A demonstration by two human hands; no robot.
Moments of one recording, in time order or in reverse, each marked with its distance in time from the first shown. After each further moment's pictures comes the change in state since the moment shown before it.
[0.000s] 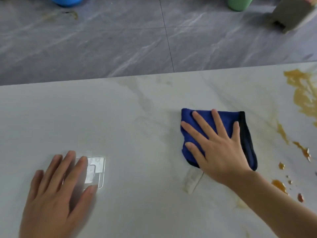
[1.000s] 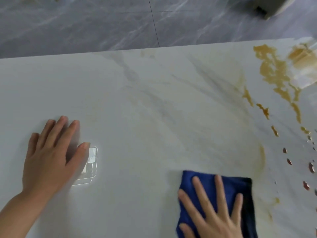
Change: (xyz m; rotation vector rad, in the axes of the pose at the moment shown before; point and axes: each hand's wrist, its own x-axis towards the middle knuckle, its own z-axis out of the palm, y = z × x) left_hand -0.003 -0.018 0.012 0.041 0.073 0.032; right_hand -0.217 -0.047 0.051 0.014 0.009 -0.018
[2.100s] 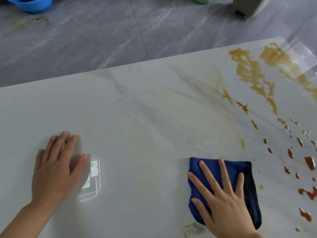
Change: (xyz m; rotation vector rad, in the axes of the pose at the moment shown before) left_hand 0.002 0.016 -0.018 -0.006 -0.029 0.024; right_hand 0.005 0.028 -0.018 0.024 -0.102 0.155
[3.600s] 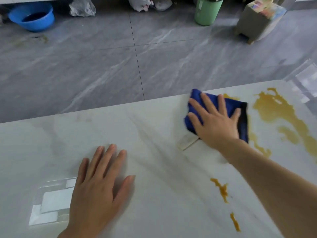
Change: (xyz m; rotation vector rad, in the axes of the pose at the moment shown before) left_hand 0.105 0.244 0.050 0.046 -0.022 0.196; right_hand 0.321 0.201 -0.088 0.140 0.211 0.140
